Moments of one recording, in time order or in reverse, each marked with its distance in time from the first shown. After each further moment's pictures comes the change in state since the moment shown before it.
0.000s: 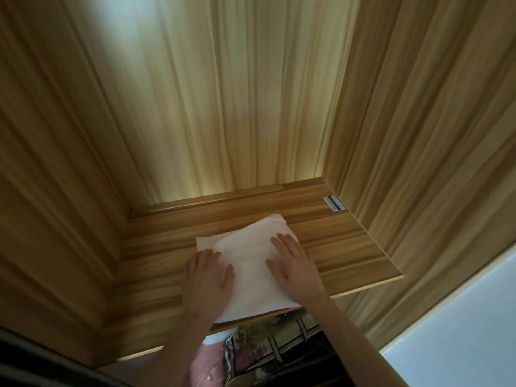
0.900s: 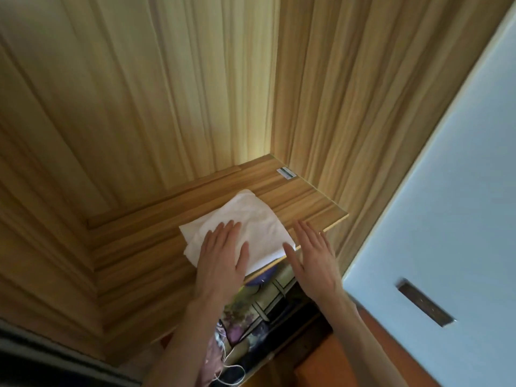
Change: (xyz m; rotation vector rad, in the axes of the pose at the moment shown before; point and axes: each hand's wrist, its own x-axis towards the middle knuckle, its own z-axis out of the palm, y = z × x) left_hand -0.034 0.020 -0.071 -0.243 -0.190 0.434; right_hand -0.137 -0.104 -0.059 -0.198 0.285 0.367
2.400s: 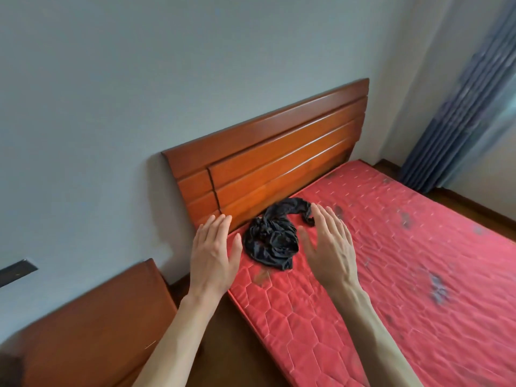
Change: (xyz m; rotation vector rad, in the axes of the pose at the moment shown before) left_hand -0.594 0.482 0.050 -0.566 -0.656 1.334; right_hand -0.857 -0.044 -0.305 -0.624 0.742 1.541
